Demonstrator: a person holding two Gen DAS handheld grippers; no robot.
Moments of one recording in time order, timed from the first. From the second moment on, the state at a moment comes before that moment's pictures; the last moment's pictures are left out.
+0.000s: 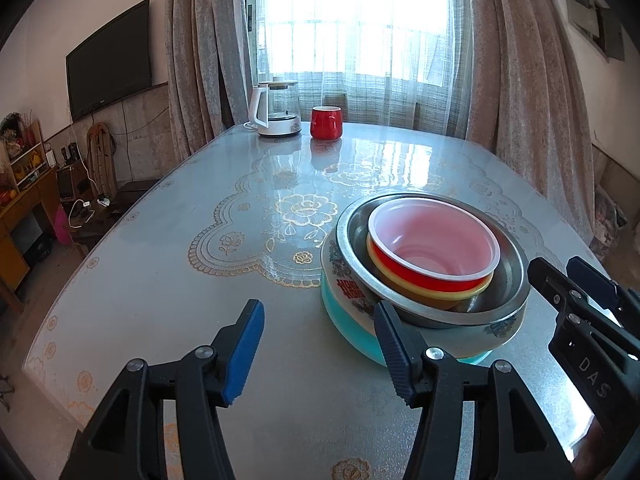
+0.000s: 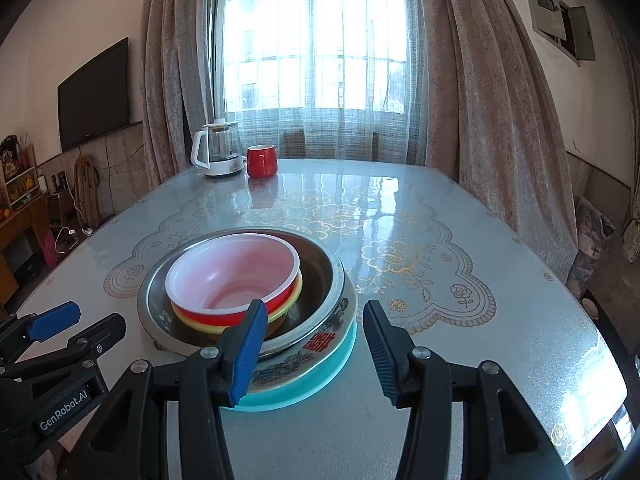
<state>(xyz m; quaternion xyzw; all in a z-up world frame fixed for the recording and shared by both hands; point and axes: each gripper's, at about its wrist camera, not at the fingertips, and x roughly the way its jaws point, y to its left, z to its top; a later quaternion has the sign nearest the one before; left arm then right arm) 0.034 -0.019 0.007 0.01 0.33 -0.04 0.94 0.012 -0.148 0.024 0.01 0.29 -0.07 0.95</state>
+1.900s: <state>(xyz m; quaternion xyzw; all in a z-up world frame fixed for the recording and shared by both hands) 0.041 -0.030 0.013 0.02 0.32 -0.05 0.95 0.024 -0.151 0.019 0.02 0.30 -0.07 0.95</state>
